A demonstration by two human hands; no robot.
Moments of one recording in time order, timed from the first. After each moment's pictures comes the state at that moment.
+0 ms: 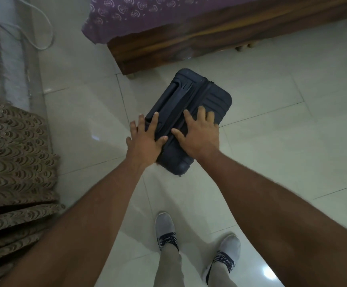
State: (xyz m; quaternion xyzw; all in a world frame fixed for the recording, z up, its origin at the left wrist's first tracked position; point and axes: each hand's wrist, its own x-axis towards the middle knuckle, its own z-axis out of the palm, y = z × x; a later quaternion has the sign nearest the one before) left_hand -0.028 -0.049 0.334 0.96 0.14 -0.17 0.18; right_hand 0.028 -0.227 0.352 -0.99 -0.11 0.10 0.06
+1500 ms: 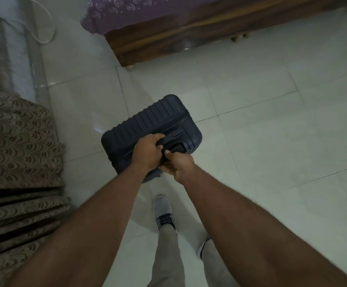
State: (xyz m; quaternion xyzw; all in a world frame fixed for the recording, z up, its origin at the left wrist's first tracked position) left_hand -0.098 -0.096 0.370 0.92 0.15 -0.16 0.33; right_hand -0.091 -0.223 0.370 -0.49 0.44 0.40 0.64
